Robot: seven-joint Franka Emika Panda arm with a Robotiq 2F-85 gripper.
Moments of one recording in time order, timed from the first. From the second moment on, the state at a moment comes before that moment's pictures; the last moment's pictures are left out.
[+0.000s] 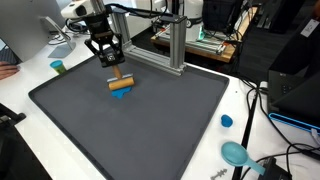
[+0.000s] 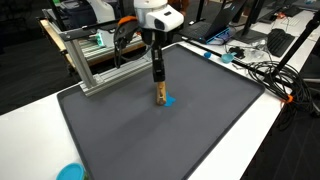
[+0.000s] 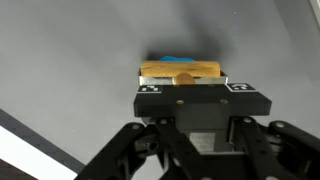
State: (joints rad) arm -0.19 0.32 0.01 -1.97 0.14 2.33 -1.14
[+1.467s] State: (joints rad) arm -0.14 0.35 -0.01 -1.94 -0.03 2.25 -0.76
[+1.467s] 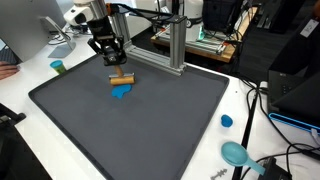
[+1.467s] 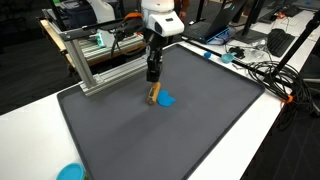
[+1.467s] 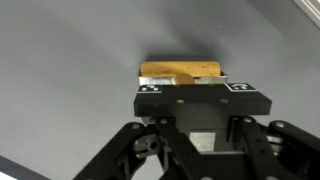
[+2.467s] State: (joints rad) arm -0.18 0.27 0.02 -1.98 0.23 2.29 -1.11
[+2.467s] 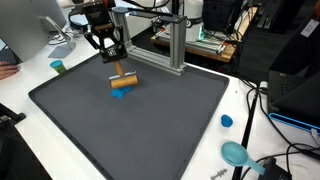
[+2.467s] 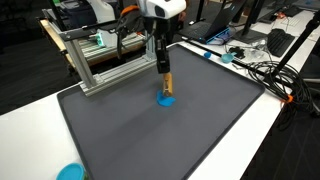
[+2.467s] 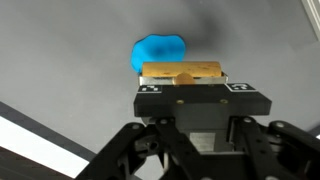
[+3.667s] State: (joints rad) arm -0.14 0.36 0.01 -1.93 0.08 2.33 -0.97
